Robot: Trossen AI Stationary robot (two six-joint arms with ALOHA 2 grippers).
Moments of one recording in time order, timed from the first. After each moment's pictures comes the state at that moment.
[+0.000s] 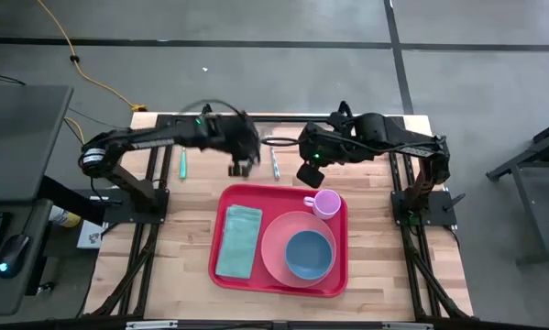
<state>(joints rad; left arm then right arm) 0.31 1.50 1.32 -0.80 -0.14 0.43 0.04 1.81 2.27 -1.57 0.45 0.44</state>
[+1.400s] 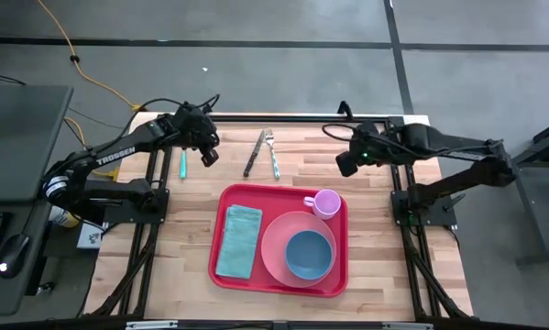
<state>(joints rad) 0.70 1.08 0.80 -0.57 0.03 0.16 -0.09 1.21 1.34 -1.26 0.43 0.89</state>
